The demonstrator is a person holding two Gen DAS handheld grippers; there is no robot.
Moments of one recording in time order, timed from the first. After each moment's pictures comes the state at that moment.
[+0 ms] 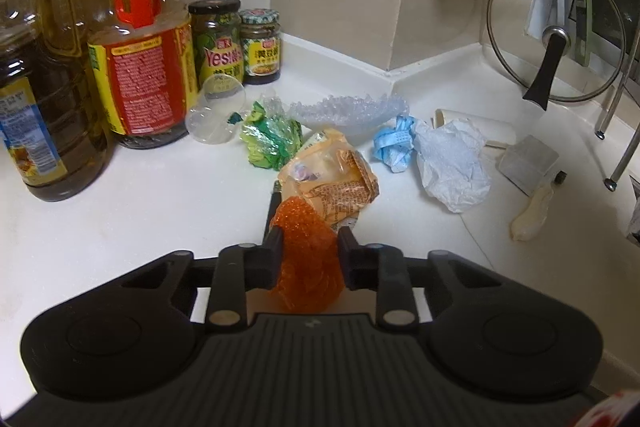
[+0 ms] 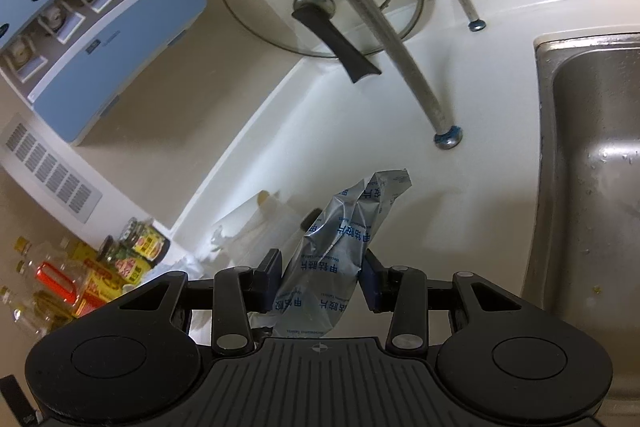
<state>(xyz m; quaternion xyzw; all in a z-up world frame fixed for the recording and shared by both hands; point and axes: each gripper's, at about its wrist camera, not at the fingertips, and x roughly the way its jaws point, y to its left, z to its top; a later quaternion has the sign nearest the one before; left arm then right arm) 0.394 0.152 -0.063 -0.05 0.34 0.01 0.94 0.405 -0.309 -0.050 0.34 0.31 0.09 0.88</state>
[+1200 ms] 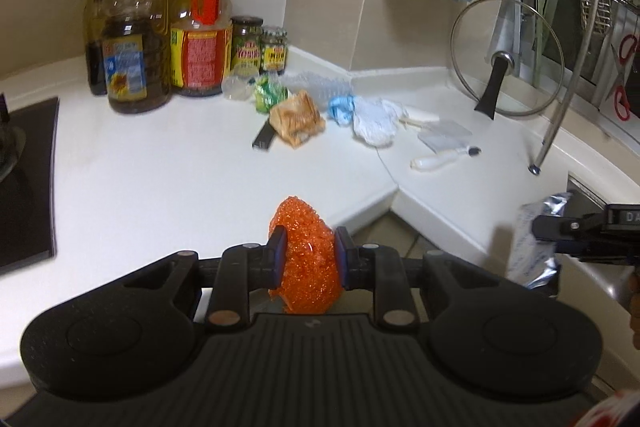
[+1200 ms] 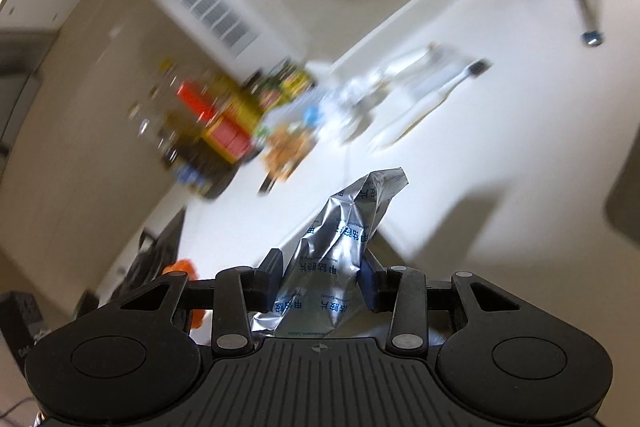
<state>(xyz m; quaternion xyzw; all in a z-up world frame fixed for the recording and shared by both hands) 0.178 0.085 -0.033 -0.10 0.30 0.04 0.95 0.295 -0.247 -0.045 0.25 0.38 0.35 0.82</state>
